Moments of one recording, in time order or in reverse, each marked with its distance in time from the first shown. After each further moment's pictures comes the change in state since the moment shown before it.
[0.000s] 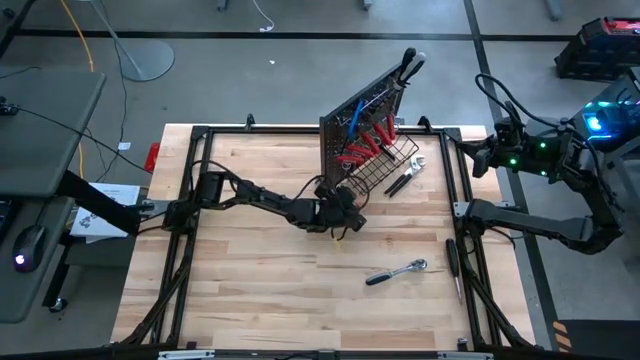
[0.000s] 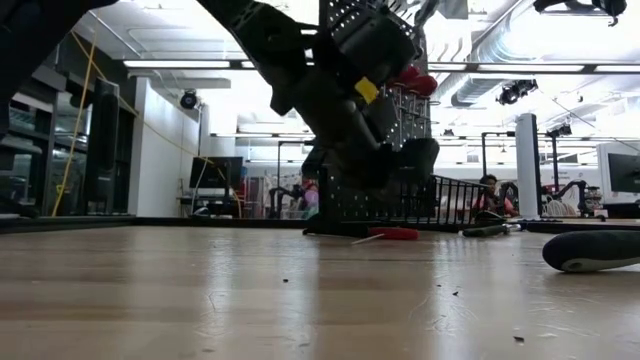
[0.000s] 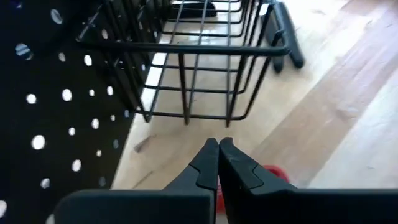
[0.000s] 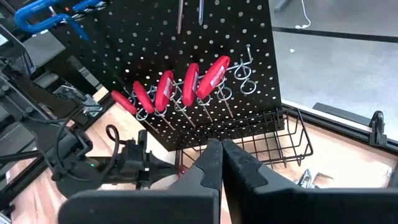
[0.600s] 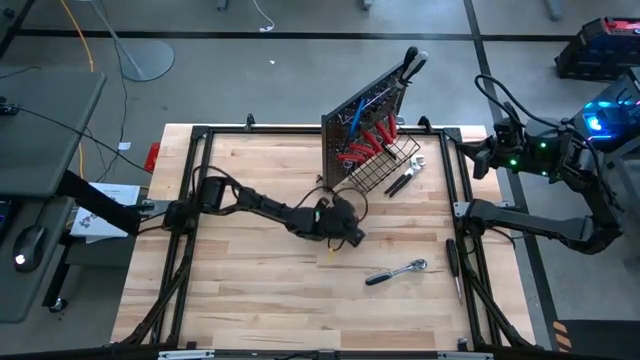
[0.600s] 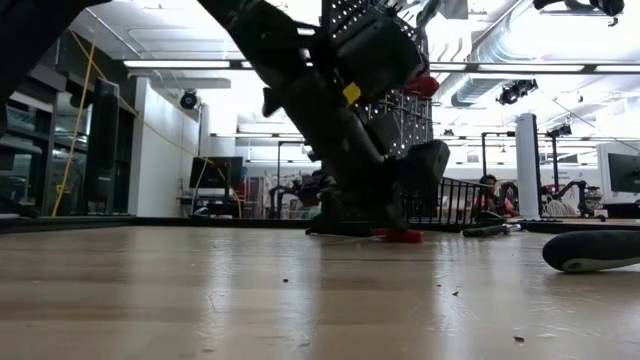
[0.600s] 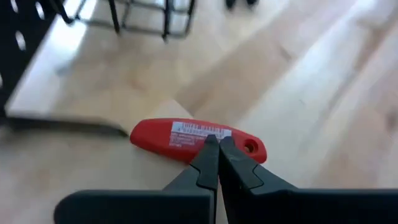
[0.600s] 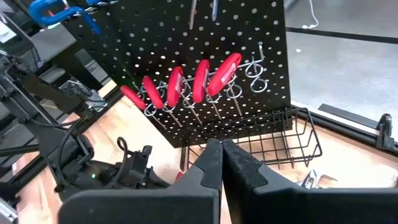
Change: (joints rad) left arm -0.052 0.032 -0.005 -0.072 0.196 -0.213; right arm 0.000 0.000 0.000 0.003 -0.025 -0.020
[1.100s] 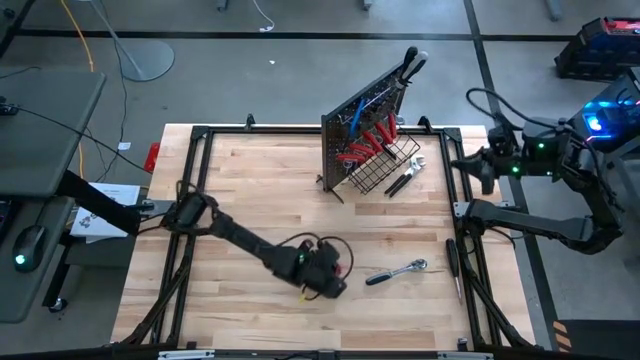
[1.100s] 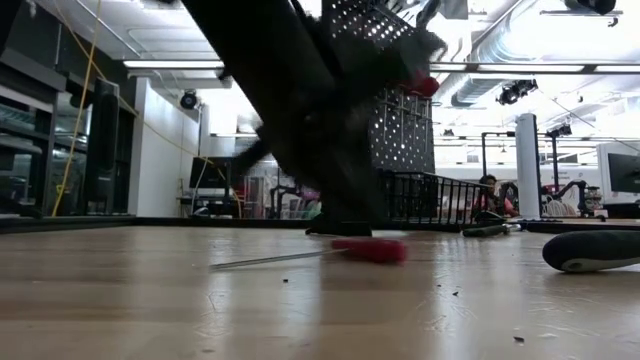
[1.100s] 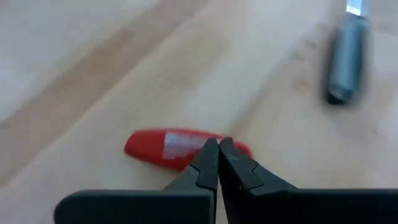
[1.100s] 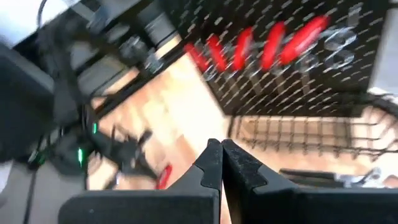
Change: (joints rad) left arm -0.290 -0.108 -0.004 -0.246 0.045 -0.277; right arm 0.000 0.000 0.000 -0.020 -0.276 -0.068
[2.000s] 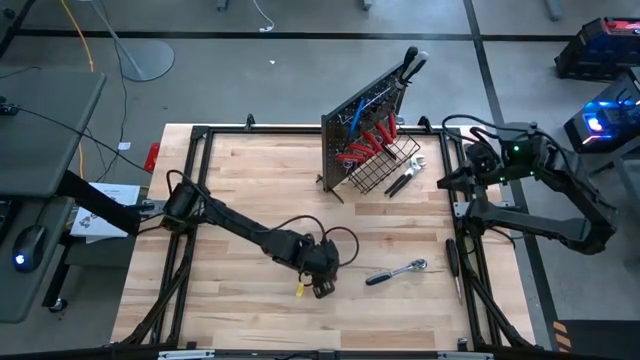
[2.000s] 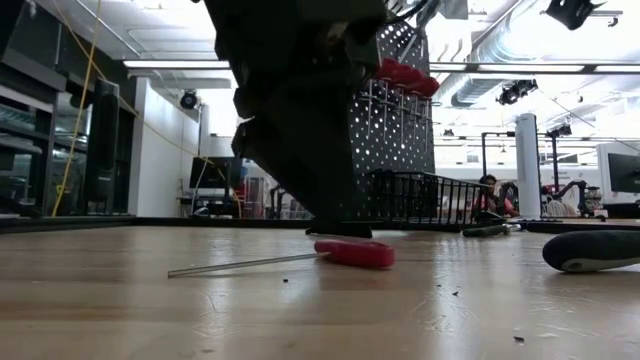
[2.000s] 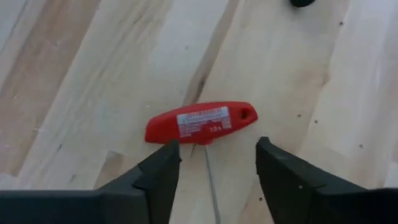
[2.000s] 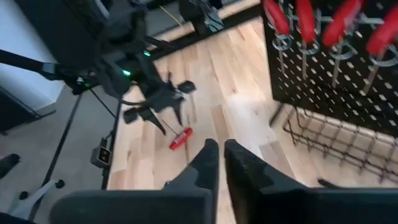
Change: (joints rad) left arm 0.059 -0.100 0.002 -0.182 0.379 0.268; right arm 0.002 -0.009 -0.159 0.069 -0.294 -0.273
